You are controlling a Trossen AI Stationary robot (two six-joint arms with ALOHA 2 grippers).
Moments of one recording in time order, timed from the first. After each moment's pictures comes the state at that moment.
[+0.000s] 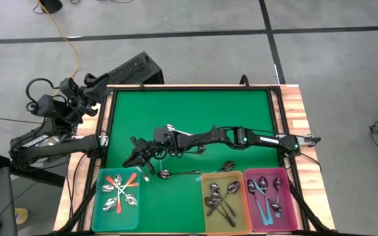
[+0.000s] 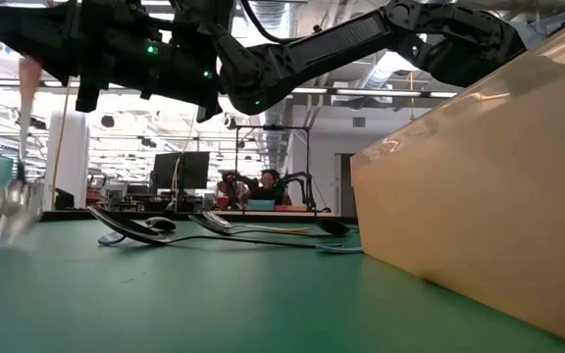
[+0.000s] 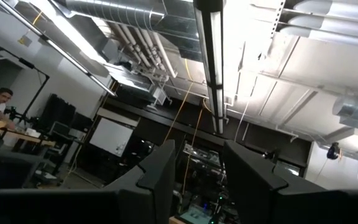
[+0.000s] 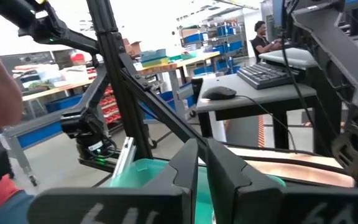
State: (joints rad) left arm 0.40 0.47 0.74 0.31 -0.11 -0.41; right arm 0.02 2.72 2.33 0.56 -0.58 0.28
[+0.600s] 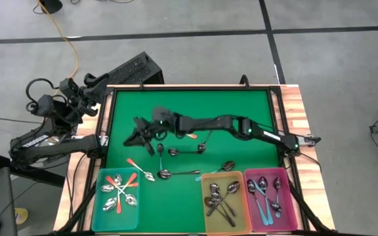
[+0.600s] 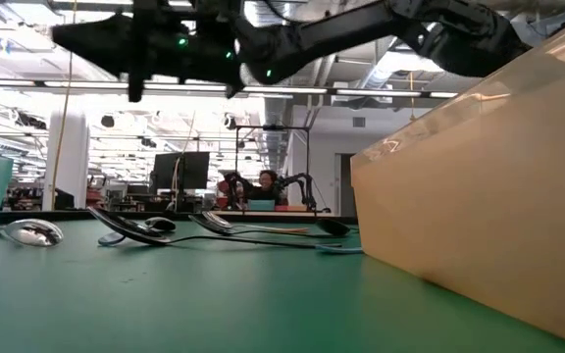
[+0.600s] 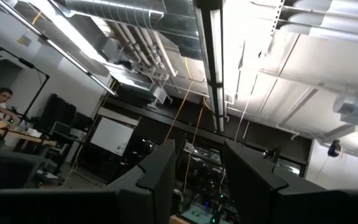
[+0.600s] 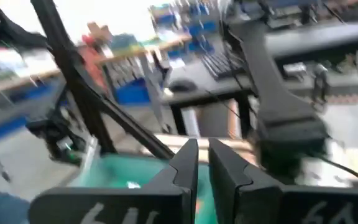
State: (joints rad) left arm 0.40 0.47 0.74 0.30 -0.10 -0.40; right arm -0.09 2.61 2.34 0.29 -0.60 0.22
